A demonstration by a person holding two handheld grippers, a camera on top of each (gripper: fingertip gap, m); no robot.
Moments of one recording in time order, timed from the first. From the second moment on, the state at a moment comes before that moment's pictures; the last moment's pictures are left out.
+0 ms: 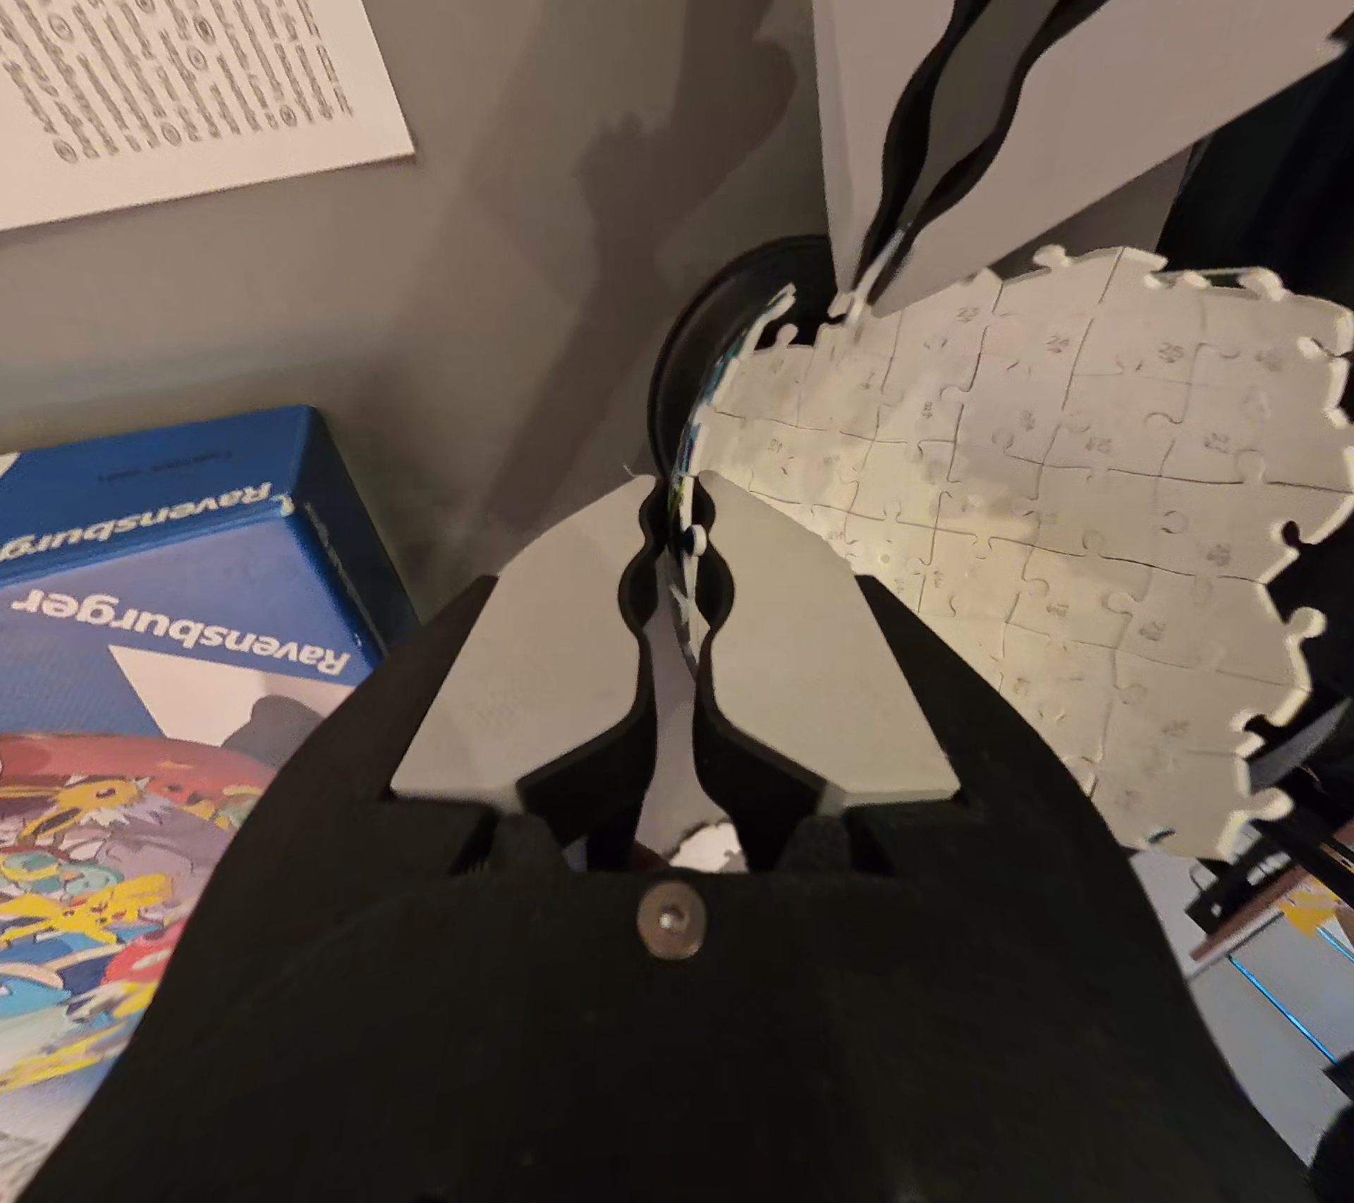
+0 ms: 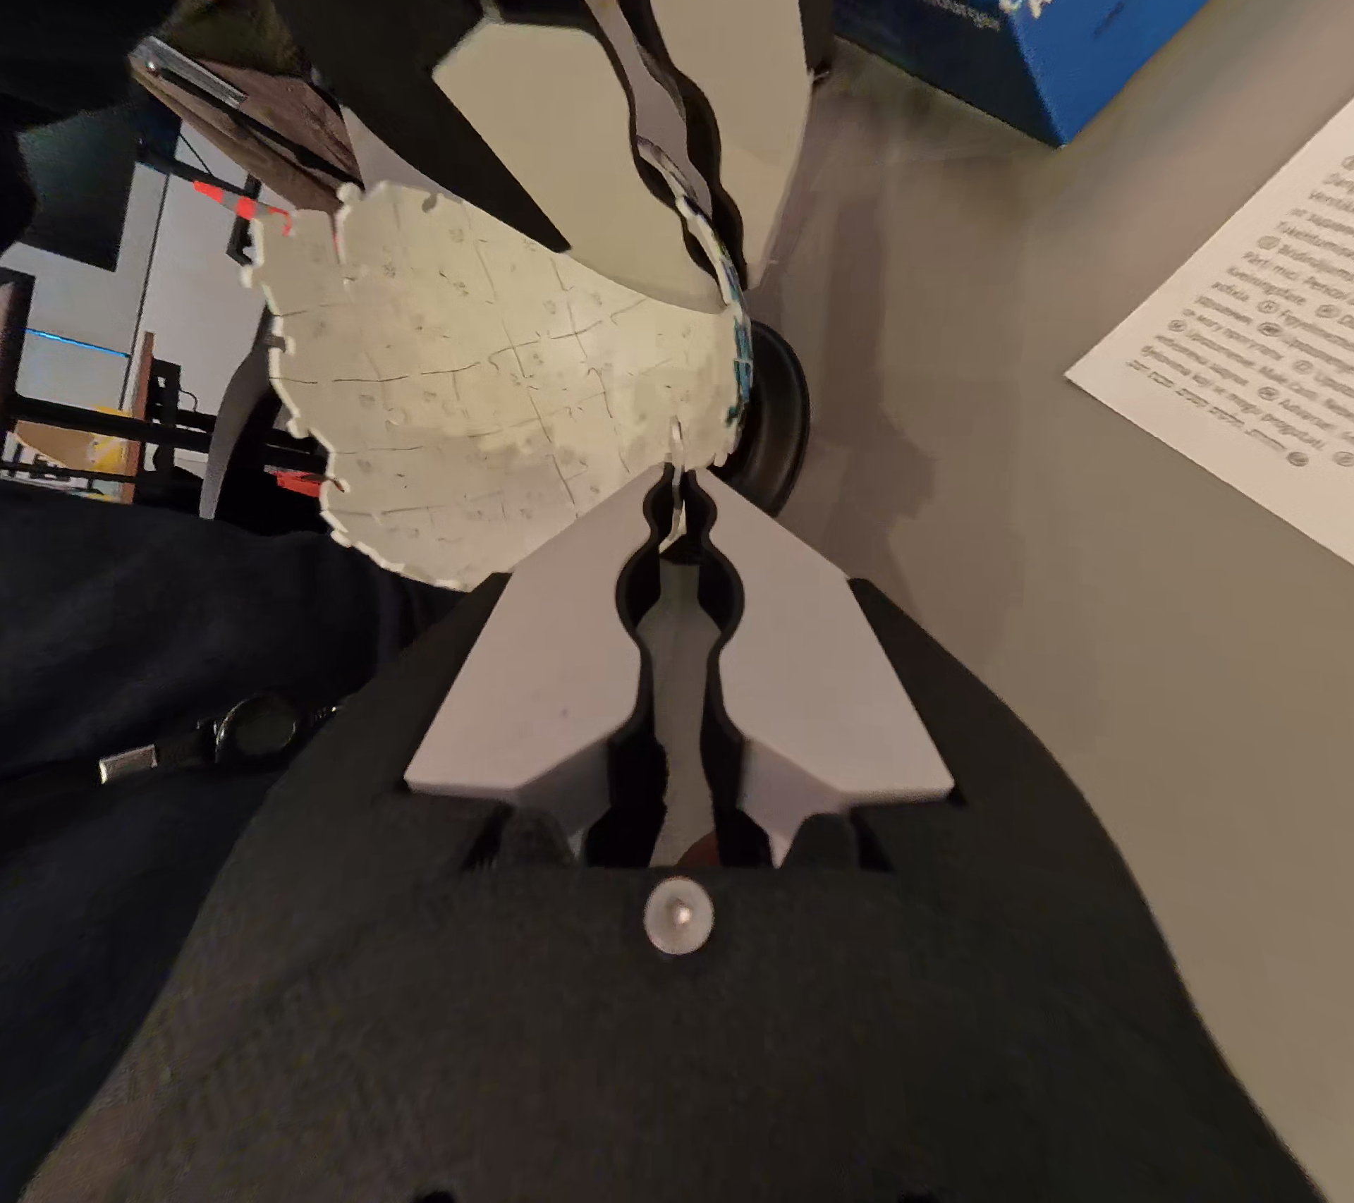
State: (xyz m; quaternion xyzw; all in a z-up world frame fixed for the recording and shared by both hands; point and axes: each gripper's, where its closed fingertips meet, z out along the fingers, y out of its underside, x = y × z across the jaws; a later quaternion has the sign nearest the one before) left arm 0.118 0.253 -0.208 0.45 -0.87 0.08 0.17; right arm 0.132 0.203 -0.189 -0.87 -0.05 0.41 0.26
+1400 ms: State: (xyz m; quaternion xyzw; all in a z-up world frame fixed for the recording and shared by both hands) left arm 0.089 0.264 -0.201 0.46 -0.85 -0.05 0.24; right arm 0.097 0.221 -0.204 -0.85 -0.03 0.41 0.34
